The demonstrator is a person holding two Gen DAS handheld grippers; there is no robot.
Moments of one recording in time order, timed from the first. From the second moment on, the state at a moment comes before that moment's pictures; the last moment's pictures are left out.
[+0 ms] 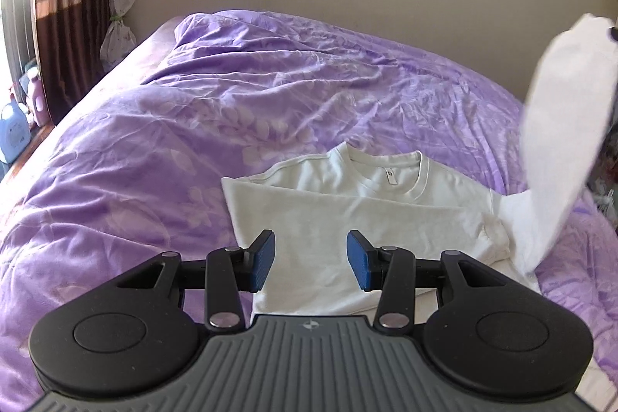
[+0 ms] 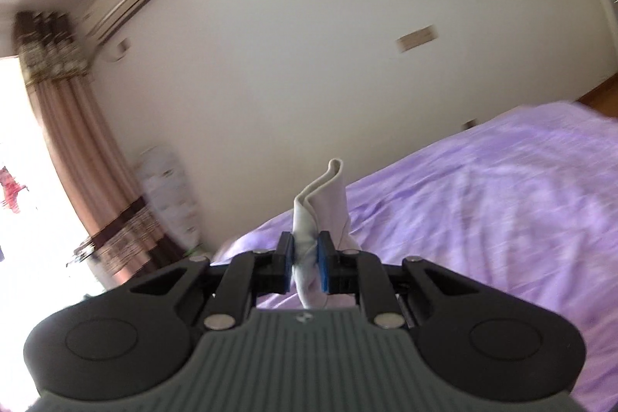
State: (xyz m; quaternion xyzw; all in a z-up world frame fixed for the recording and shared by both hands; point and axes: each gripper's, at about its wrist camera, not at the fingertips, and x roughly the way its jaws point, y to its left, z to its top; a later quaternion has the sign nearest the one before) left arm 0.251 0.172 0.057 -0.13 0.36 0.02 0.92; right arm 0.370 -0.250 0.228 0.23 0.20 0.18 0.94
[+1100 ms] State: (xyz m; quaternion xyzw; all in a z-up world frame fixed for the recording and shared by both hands) left arm 0.281 0.205 -0.018 -0.21 0.42 -0.01 0.88; right arm 0.376 -0.077 -0.007 0.08 0.44 0.25 0.86
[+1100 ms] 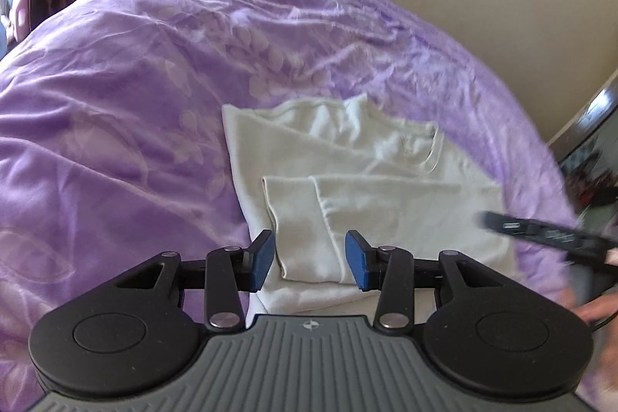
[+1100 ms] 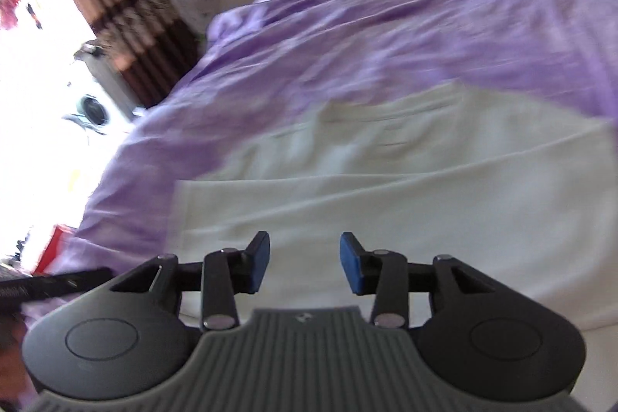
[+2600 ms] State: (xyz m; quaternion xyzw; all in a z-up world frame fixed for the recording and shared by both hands) left arm 0.311 0.172 -0.041 -0.06 0.47 0.04 0.88; right arm 0.376 -0.298 -0.037 -0.02 0.48 0.11 0.87
